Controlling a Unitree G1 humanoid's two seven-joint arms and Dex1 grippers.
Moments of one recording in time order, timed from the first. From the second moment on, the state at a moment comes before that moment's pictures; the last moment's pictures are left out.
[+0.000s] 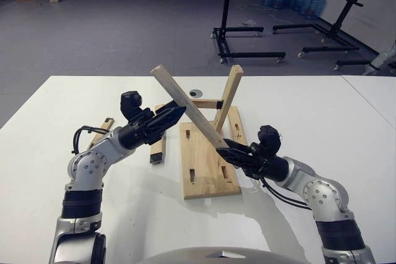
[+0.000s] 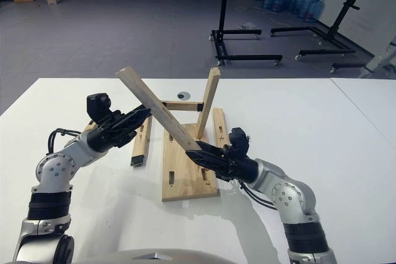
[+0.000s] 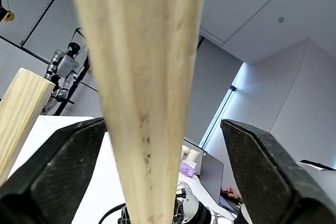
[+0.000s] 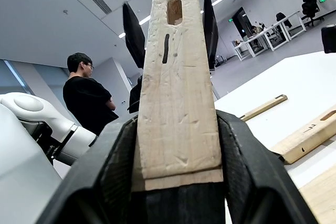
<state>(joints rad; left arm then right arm) -0.29 0.32 0.14 -0.15 -1.18 0.82 -0.94 -0.05 -0.40 -0.02 -0.24 1.02 0.73 1.05</state>
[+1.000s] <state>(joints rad) -0.30 0.29 0.13 -0.11 -1.13 0.80 -0.95 -0.07 -0.41 -0.01 -0.18 0.98 0.72 1.10</state>
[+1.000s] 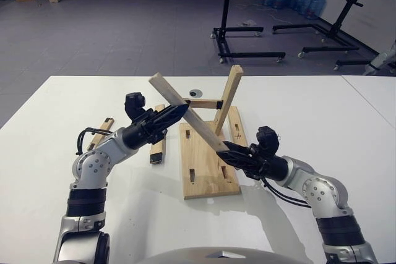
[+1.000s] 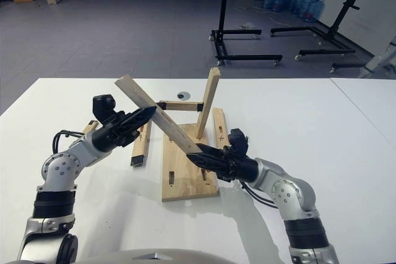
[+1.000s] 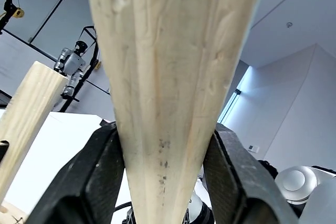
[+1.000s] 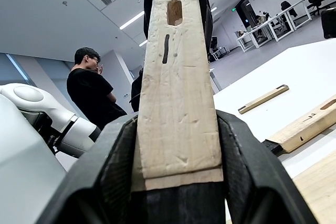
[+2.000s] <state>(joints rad) -0.61 0.42 0.00 0.50 -0.45 0.11 -1.23 -0.14 -0.50 0.27 -0.03 0.25 0.32 0.92</state>
